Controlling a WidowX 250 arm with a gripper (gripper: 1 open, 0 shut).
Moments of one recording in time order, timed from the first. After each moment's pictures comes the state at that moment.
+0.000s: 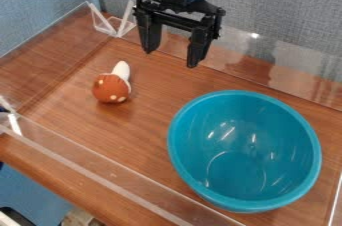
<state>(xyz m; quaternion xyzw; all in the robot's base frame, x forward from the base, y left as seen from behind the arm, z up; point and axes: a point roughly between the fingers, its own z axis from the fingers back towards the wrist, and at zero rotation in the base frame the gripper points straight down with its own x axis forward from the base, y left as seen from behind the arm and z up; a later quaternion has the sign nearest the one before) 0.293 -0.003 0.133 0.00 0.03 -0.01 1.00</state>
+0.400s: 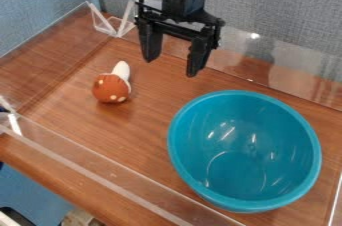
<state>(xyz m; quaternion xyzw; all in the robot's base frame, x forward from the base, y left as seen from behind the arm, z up) 0.291 -0.004 0.122 0.00 0.05 -0.01 1.00</state>
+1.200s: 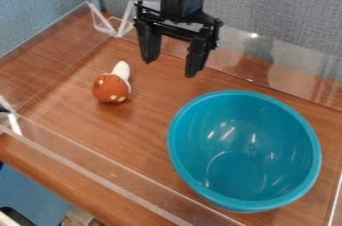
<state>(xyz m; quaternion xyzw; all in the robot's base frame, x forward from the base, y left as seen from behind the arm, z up) 0.290 -0.003 0.121 -0.01 0.06 -0.01 1.00</state>
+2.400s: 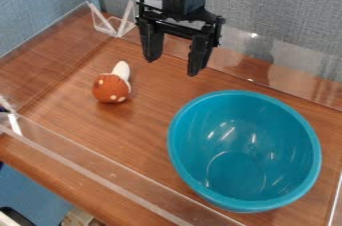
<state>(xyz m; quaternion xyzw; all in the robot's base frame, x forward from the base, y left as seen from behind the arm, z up) 0.291 -0.006 0.123 -0.02 0.06 -0.02 1.00</state>
